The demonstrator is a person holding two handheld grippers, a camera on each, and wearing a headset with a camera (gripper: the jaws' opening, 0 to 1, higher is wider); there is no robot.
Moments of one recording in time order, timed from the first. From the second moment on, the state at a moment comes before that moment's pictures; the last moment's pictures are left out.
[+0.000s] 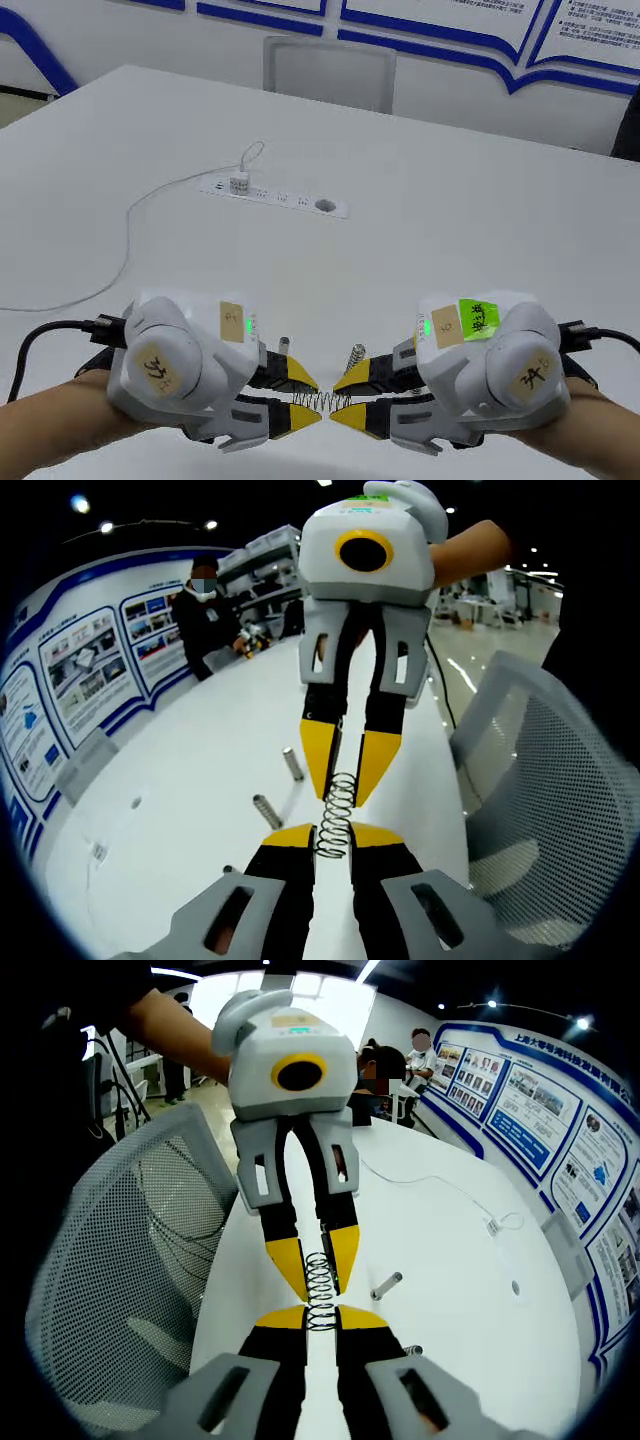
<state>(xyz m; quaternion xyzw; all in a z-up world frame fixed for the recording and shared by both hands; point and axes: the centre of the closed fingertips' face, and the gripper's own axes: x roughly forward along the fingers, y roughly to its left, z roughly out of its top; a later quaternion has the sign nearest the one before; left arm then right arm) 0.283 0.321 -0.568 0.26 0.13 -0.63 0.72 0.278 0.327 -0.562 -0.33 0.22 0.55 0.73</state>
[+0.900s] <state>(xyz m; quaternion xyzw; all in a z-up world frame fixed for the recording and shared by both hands) 0.275 0.314 -0.562 0.27 0.11 -0.65 0.70 0.273 0.319 -0.560 -0.27 0.24 0.56 0.74</state>
